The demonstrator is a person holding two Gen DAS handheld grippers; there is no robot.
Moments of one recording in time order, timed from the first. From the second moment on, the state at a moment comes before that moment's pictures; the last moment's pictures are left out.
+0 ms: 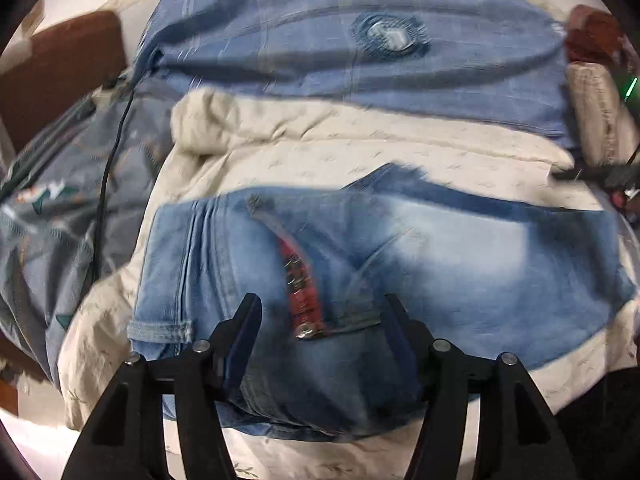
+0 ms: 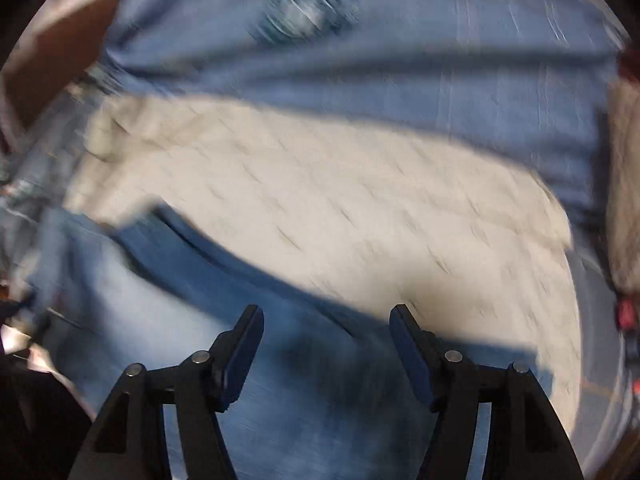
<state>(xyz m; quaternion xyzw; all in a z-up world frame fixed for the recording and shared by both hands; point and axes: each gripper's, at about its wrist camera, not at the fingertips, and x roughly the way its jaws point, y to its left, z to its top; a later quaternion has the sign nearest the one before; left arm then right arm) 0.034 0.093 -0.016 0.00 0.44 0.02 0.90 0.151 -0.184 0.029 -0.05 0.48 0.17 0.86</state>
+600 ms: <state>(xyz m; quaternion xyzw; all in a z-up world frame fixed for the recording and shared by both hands) 0.033 0.101 -0.042 -0.01 0.44 0.00 0.90 0.194 -0.014 -0.020 -0.15 0.50 0.32 0.79</state>
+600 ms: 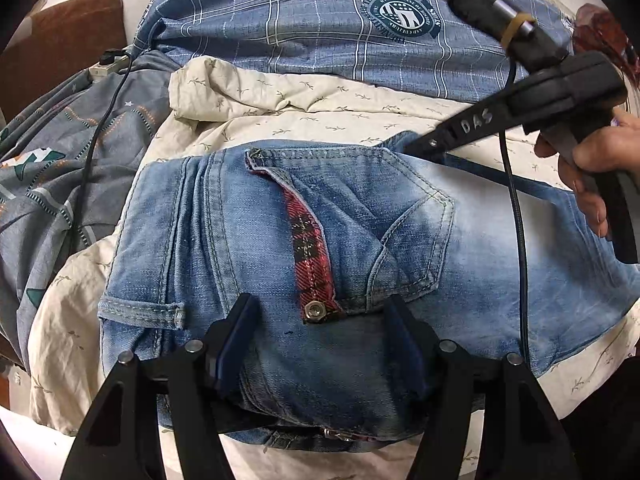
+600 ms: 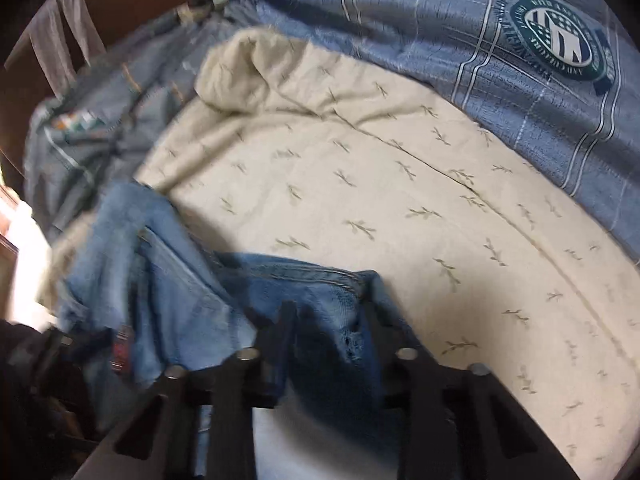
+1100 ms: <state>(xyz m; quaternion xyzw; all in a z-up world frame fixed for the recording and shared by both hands) 0.034 0.100 -0.043 -0.01 0.44 0.00 0.90 0.200 -0.001 -0.026 -0.22 0.46 0.27 0.82</state>
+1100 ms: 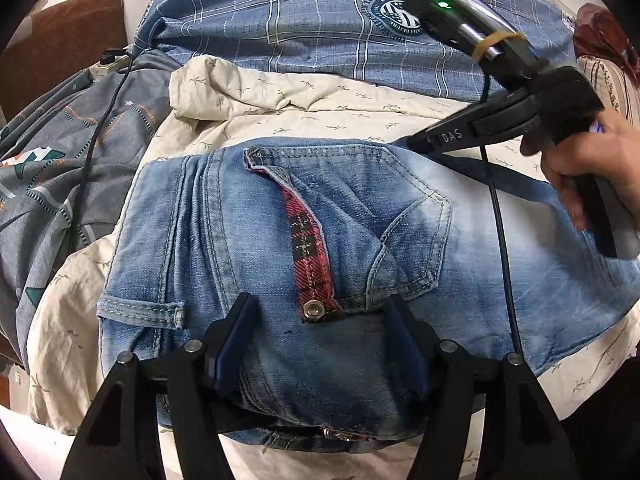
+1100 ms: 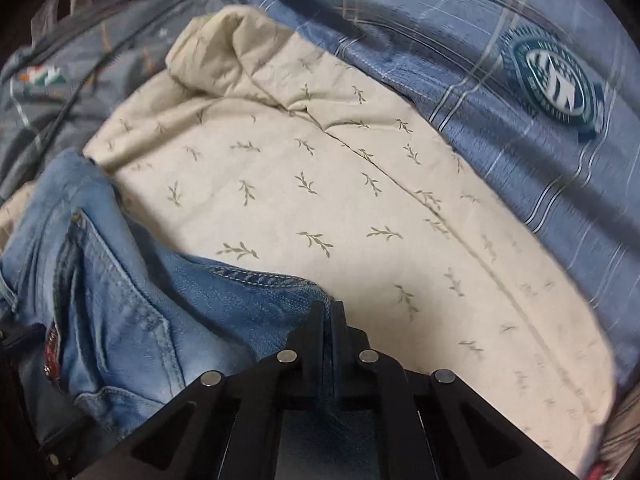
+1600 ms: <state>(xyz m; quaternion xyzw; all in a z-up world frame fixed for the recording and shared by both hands) 0.034 0.100 -0.043 -0.01 0.44 0.00 0.90 0.192 -0.042 0.014 -0.10 0.48 0.32 0.81</state>
